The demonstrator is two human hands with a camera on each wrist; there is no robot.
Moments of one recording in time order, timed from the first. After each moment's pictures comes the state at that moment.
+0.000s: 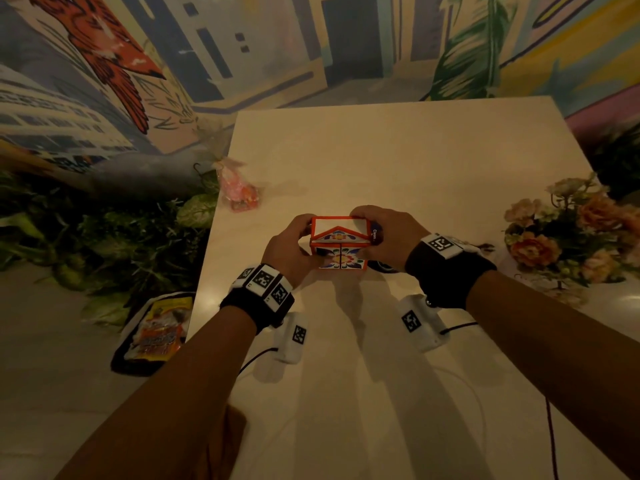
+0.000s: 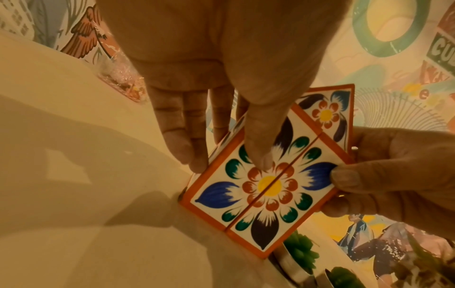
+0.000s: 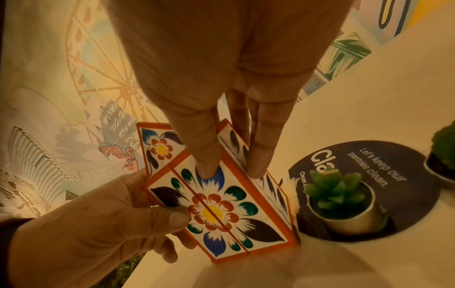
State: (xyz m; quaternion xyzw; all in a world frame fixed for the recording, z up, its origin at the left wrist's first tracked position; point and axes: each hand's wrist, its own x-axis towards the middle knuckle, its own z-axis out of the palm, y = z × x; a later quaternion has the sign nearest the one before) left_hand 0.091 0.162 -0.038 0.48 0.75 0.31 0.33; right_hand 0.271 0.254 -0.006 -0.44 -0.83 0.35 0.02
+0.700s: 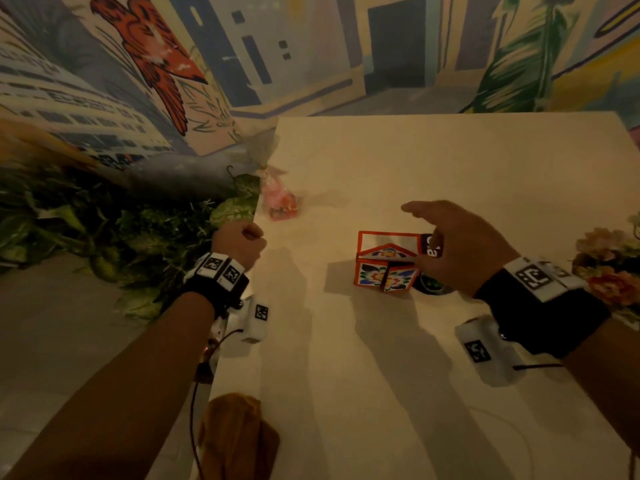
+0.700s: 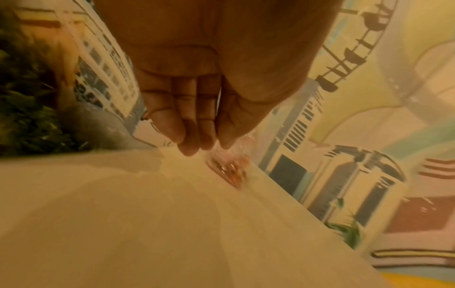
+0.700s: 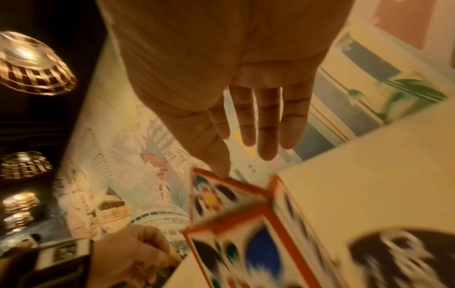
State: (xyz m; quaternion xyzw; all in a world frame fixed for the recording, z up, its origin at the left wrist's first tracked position) left_hand -0.055 0.154 -0.042 0.33 0.87 0.27 0.23; right_hand 0.269 0.242 0.044 -0.43 -0.86 0.25 0.05
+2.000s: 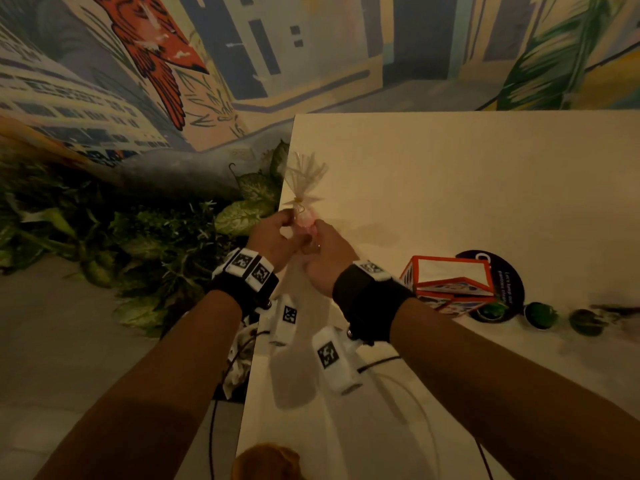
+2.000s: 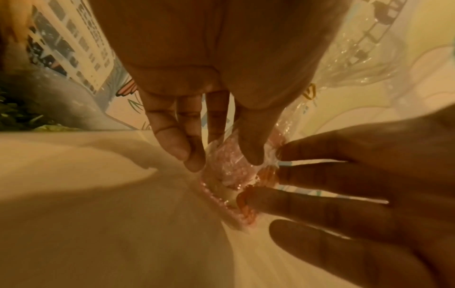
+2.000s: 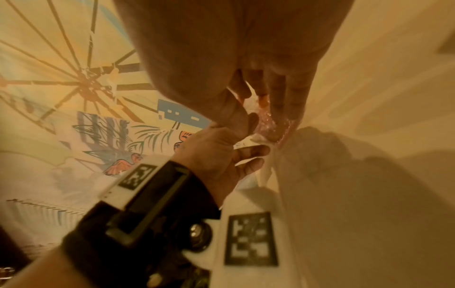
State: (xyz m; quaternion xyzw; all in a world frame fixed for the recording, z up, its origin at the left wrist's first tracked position) left_hand -0.089 0.199 -0.056 0.45 0.79 0.28 0.30; right_hand 0.042 0.218 -0.023 -0.44 -0.69 0.56 0.14
